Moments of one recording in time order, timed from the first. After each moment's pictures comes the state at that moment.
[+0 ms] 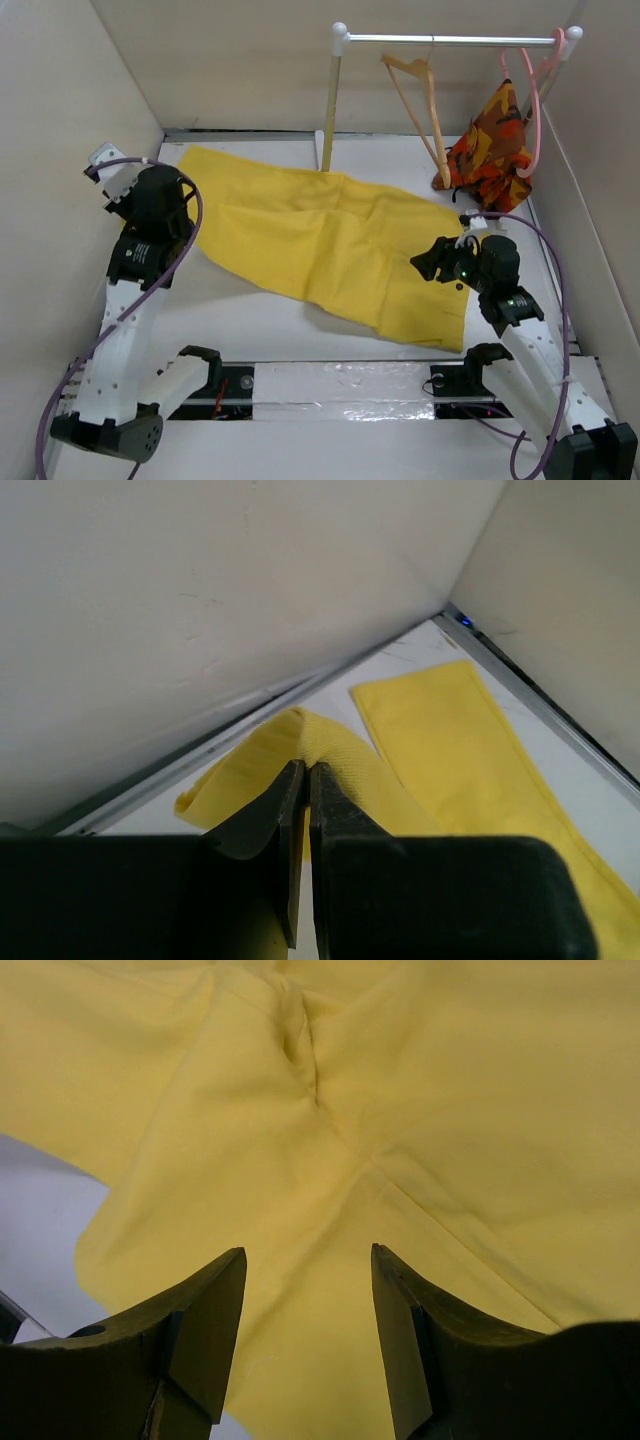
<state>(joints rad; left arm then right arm) -0.21 0.92 1.26 -0.69 -0.97 -0.48 0.18 0.67 0.47 -0.19 -0.40 0.31</state>
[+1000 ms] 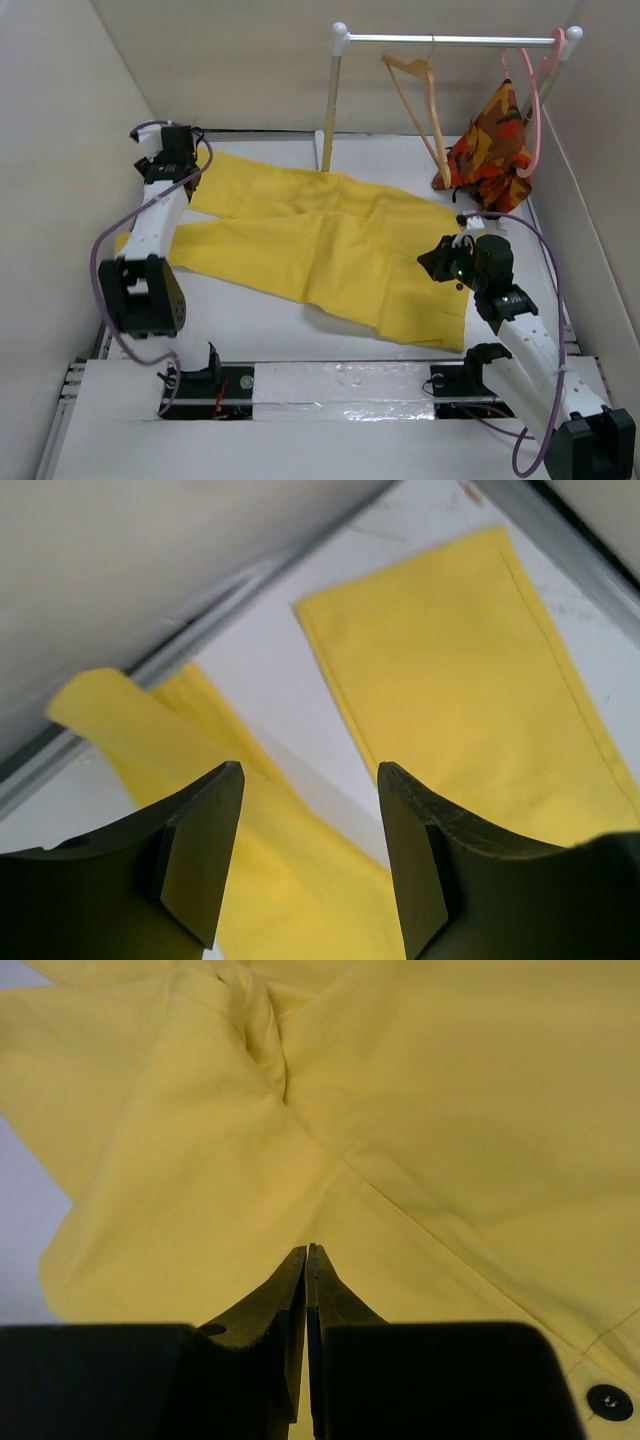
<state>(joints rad) 0.06 1.49 1.33 -0.49 -0.61 -0.52 0.19 0.74 0.44 -0.13 -0.35 0.32</state>
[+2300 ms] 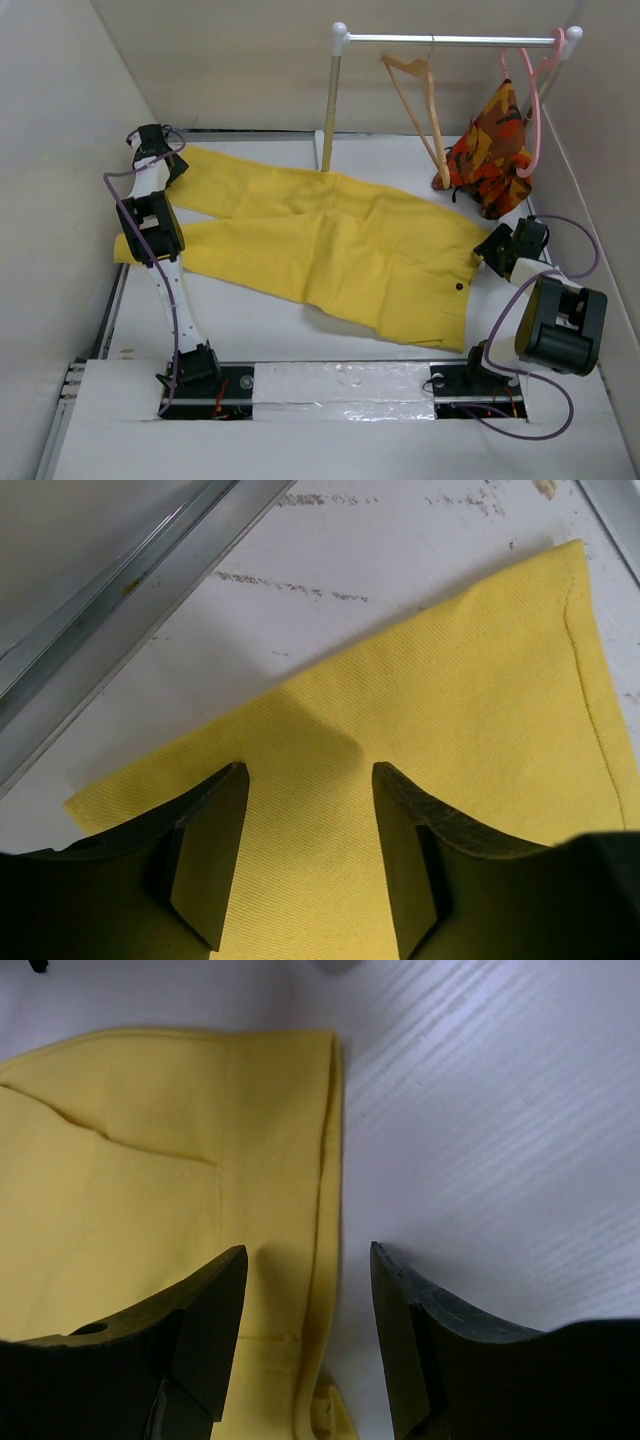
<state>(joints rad) 0.28 2.47 2.12 -0.52 -0.14 -0.54 -0.37 1.35 0.54 0.03 -0.11 0.48</state>
